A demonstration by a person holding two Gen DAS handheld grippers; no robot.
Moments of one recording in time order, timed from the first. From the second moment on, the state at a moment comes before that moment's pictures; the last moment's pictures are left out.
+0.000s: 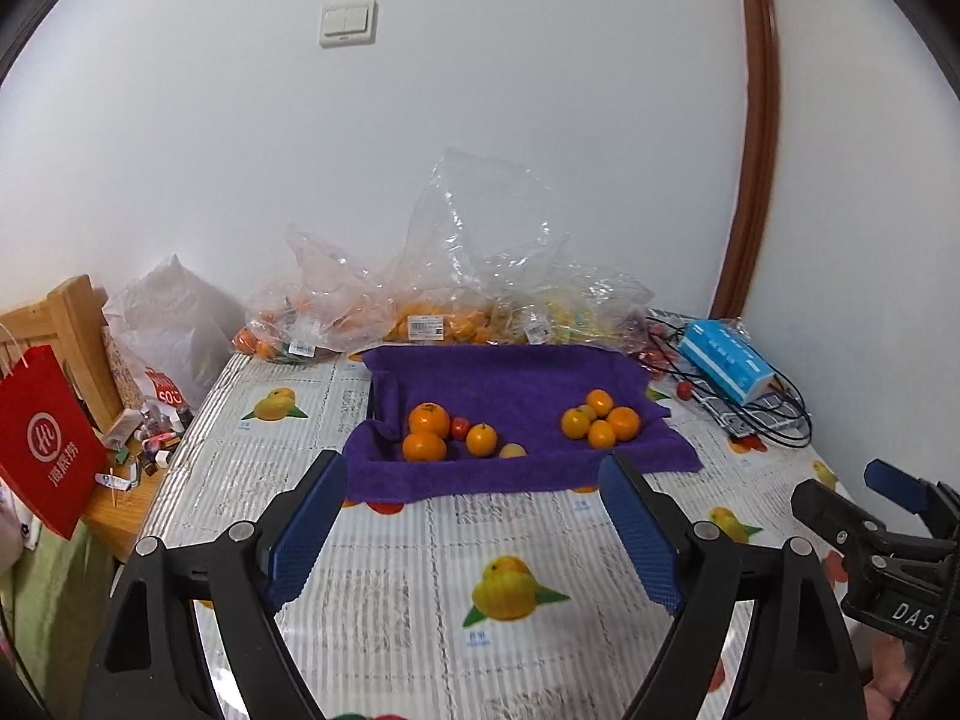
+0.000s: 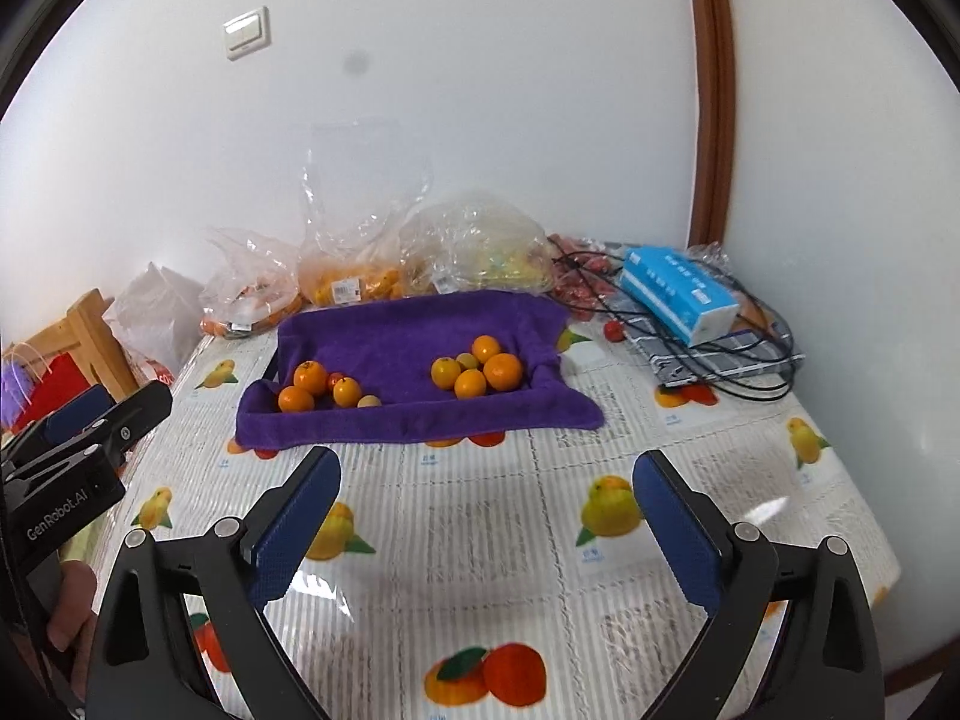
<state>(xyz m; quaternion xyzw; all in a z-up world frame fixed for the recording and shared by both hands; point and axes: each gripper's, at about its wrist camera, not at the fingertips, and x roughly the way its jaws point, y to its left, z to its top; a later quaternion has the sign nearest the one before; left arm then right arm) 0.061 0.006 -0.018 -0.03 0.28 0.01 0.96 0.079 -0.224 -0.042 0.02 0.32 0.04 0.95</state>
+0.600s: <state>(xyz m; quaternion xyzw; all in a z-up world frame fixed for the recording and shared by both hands) 0.042 0.008 -0.013 -0.04 0.27 0.01 0.96 0.037 -0.226 -0.012 0.01 0.29 0.02 0.96</state>
